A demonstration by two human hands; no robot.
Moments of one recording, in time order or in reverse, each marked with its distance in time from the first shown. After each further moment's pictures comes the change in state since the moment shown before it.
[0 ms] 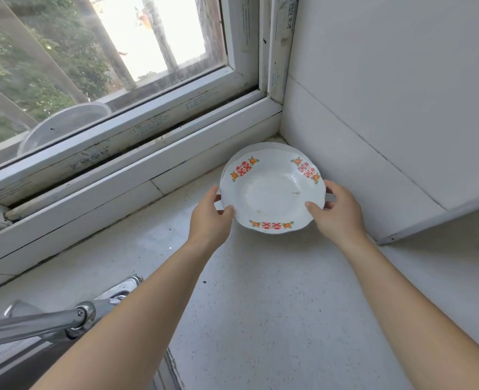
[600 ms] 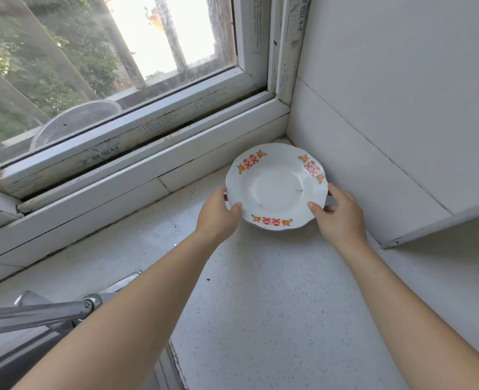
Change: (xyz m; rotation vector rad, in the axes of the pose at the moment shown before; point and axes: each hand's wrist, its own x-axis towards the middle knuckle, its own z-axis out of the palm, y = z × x) left_hand 0.012 -0.001 0.003 0.182 -0.020 -0.026; right_hand -0.003 0.003 0.007 -0.047 0.026 -0.060
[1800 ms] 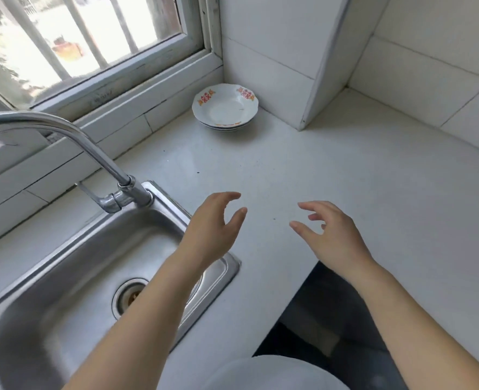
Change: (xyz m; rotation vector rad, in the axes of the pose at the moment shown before) left_hand -0.332 -0.108 -0.065 0.157 -0.179 0.570; right_hand -0.422 -0.034 -0.069 -0.099 0.027 0.049
